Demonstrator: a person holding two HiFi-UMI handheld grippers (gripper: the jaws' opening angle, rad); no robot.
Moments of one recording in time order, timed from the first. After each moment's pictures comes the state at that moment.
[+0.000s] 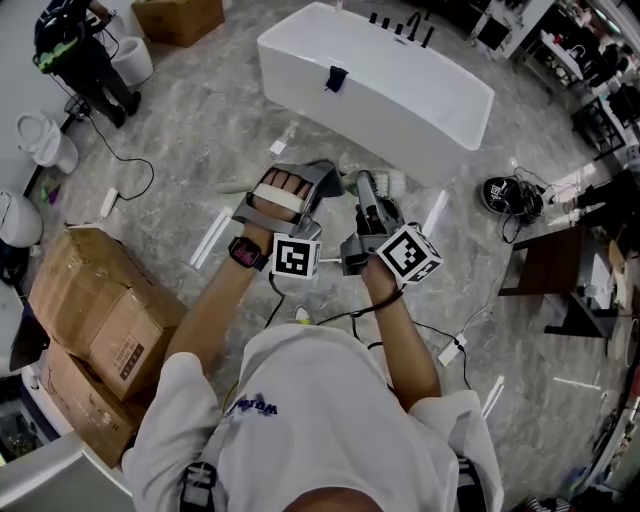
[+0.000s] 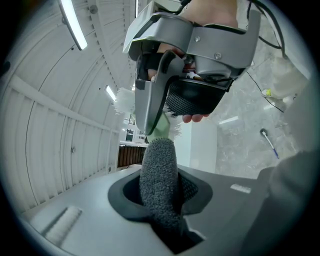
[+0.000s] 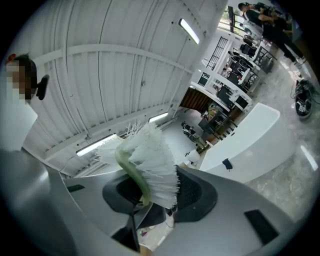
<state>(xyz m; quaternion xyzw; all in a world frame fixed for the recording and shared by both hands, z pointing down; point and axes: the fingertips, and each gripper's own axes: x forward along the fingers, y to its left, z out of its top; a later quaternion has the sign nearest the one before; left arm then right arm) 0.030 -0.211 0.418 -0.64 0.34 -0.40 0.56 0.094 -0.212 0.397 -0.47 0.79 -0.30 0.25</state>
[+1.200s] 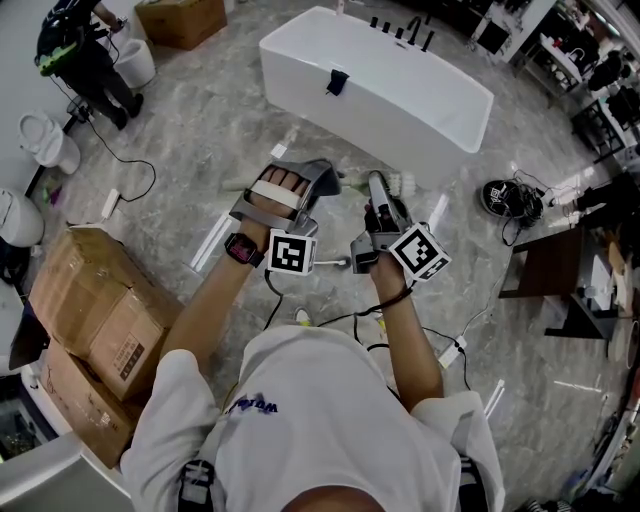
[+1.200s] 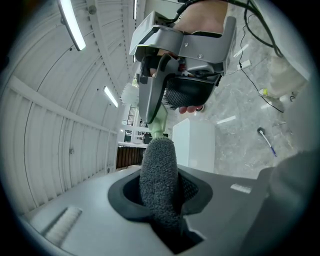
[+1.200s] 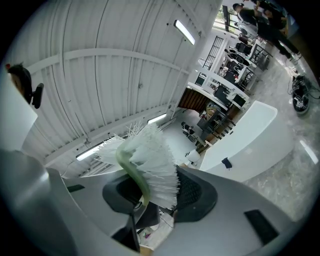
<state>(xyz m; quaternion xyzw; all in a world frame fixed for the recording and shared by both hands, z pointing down) 0.022 -0.207 0.419 -0.64 0.32 -0.41 0.56 0.112 -0.209 0.396 -0.46 0.78 -0.31 0.27</state>
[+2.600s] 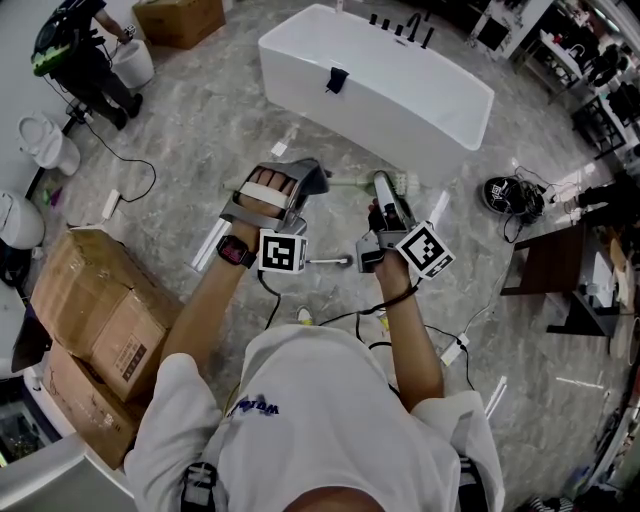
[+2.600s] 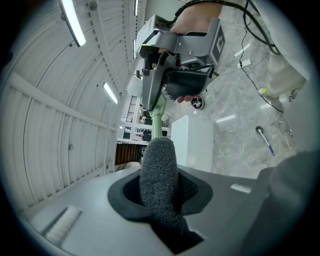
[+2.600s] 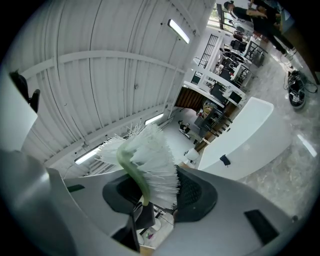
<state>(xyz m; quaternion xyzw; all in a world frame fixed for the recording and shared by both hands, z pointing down) 0.003 -0.215 0.427 -0.64 0.33 -0.42 0.55 0.125 -0.215 0.407 -0.46 0.77 -0.33 0.28</state>
